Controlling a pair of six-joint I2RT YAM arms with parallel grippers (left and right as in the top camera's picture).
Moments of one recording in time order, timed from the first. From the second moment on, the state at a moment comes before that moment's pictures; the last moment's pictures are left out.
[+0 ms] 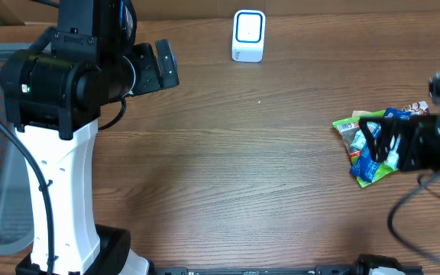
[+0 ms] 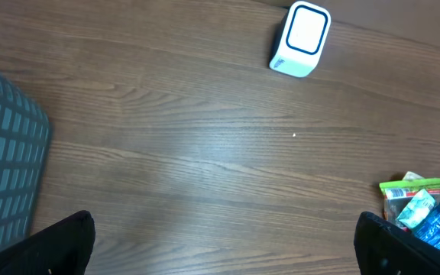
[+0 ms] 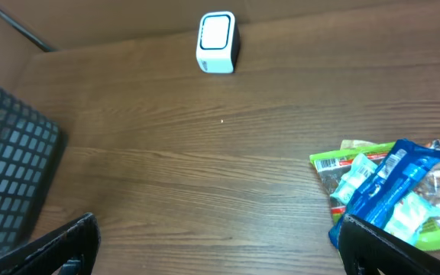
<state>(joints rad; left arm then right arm) -0.22 1.72 2.47 -1.69 -0.02 -0.41 -0.12 1.07 1.70 -1.39 -0.43 0.02</state>
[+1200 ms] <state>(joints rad) -0.22 1.72 2.47 -1.69 -0.02 -0.41 -0.01 0.06 0.08 -0.01 -0.19 0.05</state>
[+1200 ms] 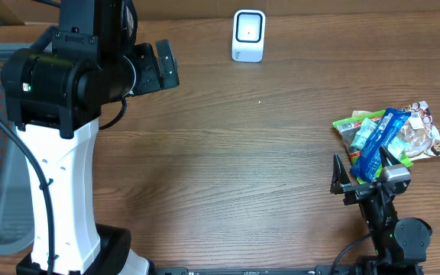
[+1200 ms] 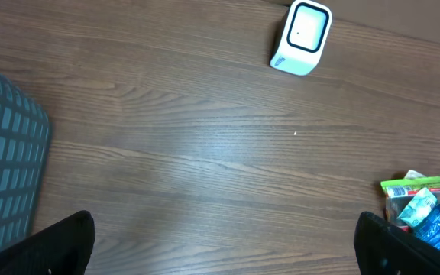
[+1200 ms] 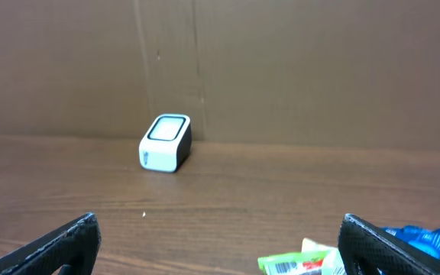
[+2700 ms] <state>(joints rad) -0.22 1.53 2.19 -1.28 -0.02 -0.34 0.04 0.01 0.02 -0.02 -0.19 0.06</state>
